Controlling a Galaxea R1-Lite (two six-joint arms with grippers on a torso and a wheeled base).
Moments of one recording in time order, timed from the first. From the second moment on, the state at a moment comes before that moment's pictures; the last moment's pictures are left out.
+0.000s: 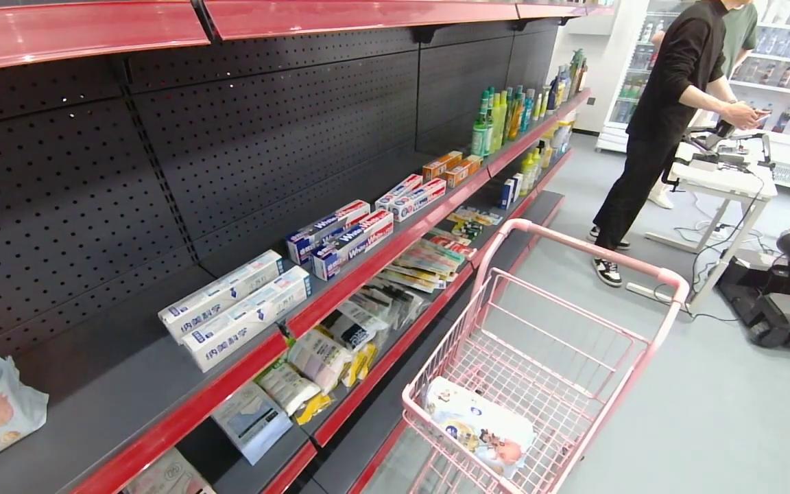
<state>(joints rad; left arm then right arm) 0.00 0.00 0.00 0.00 0.04 0.01 0.02 0.14 -0.18 0.00 -0.01 0.12</state>
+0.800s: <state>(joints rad) 0.00 0.00 0.00 0.00 0.04 0.01 -0.01 1.60 -0.88 0.20 0.24 -0.35</state>
